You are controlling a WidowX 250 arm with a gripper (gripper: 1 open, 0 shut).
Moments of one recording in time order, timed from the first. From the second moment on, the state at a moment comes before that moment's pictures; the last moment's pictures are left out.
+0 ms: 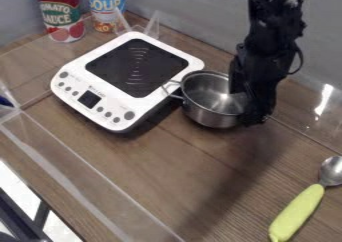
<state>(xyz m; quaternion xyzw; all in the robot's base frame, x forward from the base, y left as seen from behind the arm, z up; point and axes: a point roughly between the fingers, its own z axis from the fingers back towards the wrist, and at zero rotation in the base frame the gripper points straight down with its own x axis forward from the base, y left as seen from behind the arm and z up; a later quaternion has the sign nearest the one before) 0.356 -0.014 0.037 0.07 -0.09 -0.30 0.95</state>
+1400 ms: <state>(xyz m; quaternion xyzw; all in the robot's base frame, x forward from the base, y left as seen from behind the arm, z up) 0.368 0.003 0.035 0.07 -0.06 -0.28 0.95</state>
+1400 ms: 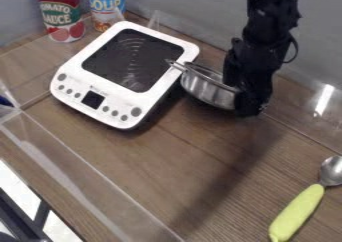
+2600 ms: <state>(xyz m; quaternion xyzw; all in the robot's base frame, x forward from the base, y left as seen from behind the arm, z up) 0.376 0.011 0.038 0.07 -0.02 -0.27 0.96</state>
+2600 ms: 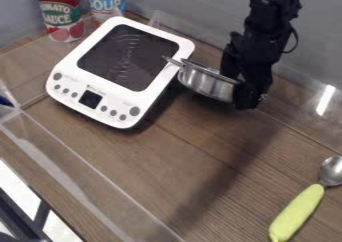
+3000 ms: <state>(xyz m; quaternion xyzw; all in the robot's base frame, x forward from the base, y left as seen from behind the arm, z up) 0.378 0.013 0.040 0.07 -0.02 -0.27 0.96</state>
